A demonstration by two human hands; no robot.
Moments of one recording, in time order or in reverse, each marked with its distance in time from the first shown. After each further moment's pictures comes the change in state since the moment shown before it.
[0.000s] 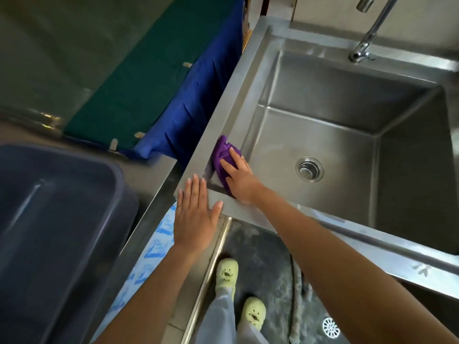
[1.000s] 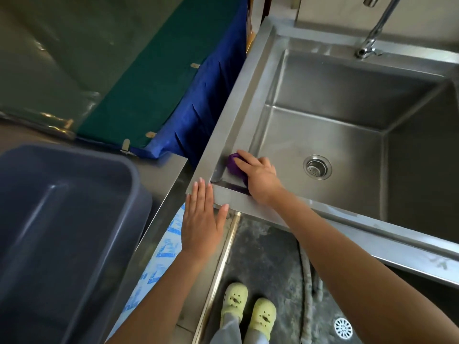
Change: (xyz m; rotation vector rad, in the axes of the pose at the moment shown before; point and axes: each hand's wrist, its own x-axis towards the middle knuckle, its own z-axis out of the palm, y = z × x) left_hand -0.014 -0.014 0.001 -0.087 -0.032 -0.006; right_hand -0.019 0.003 -0.003 -0.138 0.159 -0.042
